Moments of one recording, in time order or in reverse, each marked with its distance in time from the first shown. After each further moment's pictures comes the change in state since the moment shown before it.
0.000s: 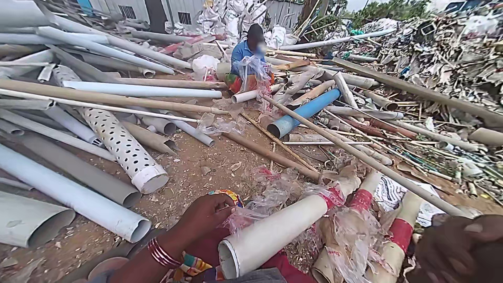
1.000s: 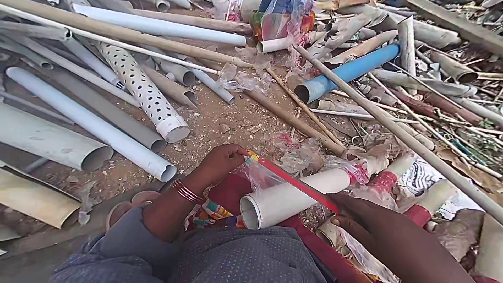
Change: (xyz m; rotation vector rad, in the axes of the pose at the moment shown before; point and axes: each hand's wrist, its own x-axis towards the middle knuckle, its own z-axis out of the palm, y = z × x) left_hand 0.004 -0.028 -0.013 -0.268 0.022 -0.255; right_hand -0.009 0.057 0.056 -1.084 -0.818 0.376
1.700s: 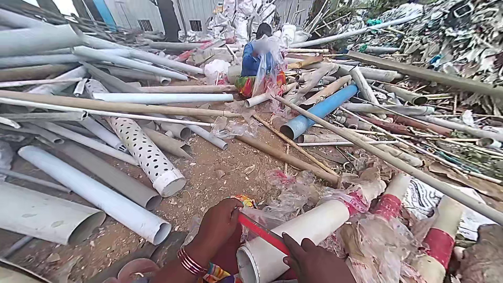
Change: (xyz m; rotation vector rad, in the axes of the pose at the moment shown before) left_hand -0.006 0.018 0.025 0.451 0.178 0.126; right_hand 0.029 -0.061 0.036 0.018 -0.143 0.148
